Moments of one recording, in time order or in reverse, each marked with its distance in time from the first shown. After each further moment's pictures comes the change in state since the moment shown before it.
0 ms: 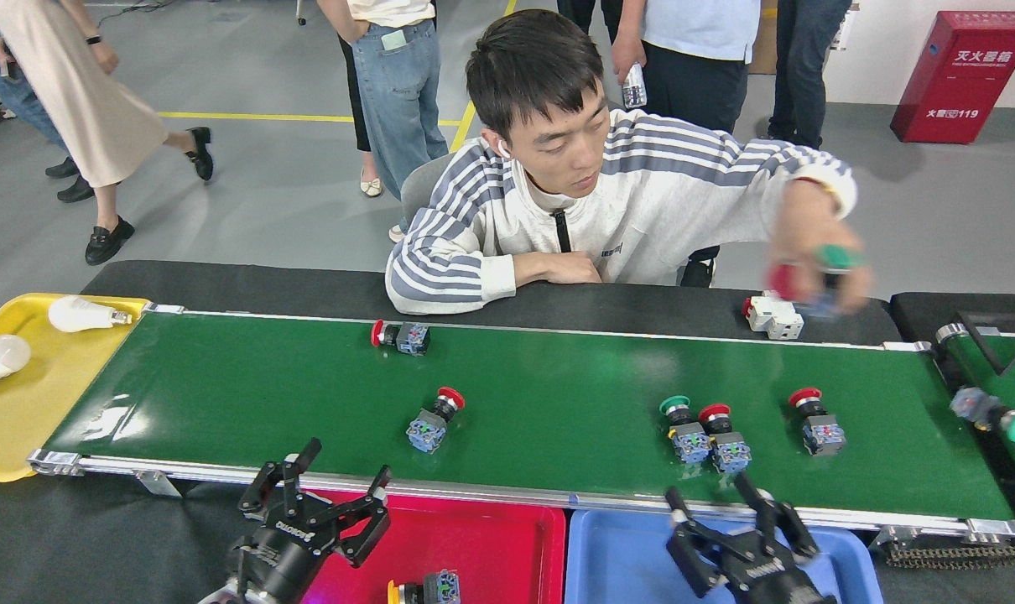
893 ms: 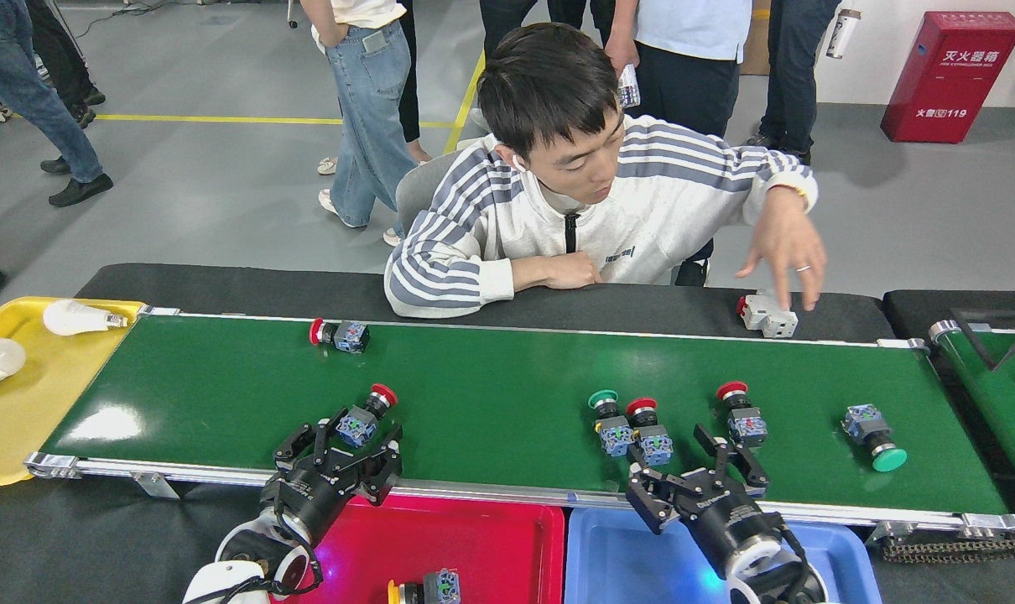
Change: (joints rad) left arm -0.262 0.008 0.004 0.383 0.038 -0.050 -0.013; right arm -0.474 -0.049 0.434 0.357 0.052 0.080 0.164
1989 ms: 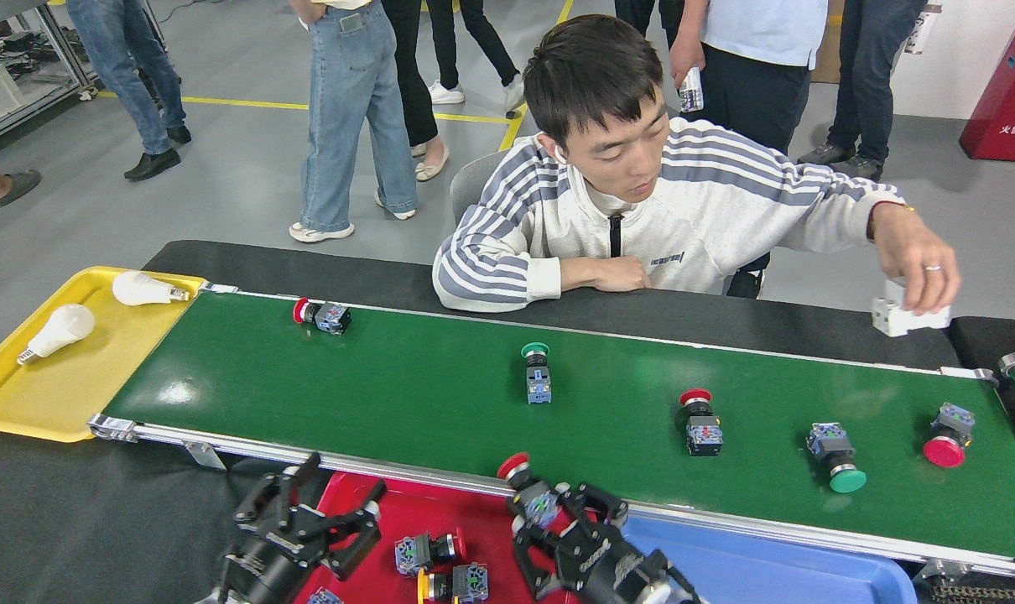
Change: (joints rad) left arm 0.291 0.004 0.218 -0.369 0.061 0.000 0.010; right arm 0.214 -0.046 0.254 -0.336 -0.008 -0.173 0.004
